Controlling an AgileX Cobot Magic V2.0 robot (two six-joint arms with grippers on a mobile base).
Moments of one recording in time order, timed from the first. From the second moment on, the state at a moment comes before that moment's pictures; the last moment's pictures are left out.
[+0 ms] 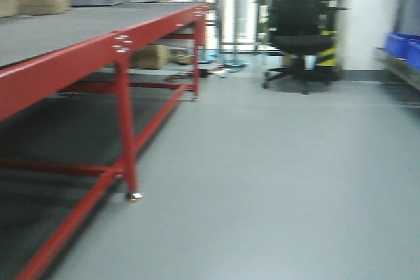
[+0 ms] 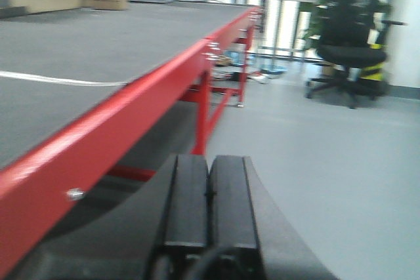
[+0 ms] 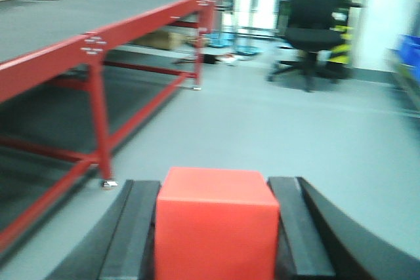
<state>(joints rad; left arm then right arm) 0.00 -0.01 0.03 -0.10 0.02 0.06 0.17 0.03 -0.54 -0.12 0.66 0.13</state>
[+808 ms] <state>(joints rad) 0.00 -0.01 0.03 -0.10 0.02 0.06 0.17 0.02 -0.54 -0.12 0.66 0.13</state>
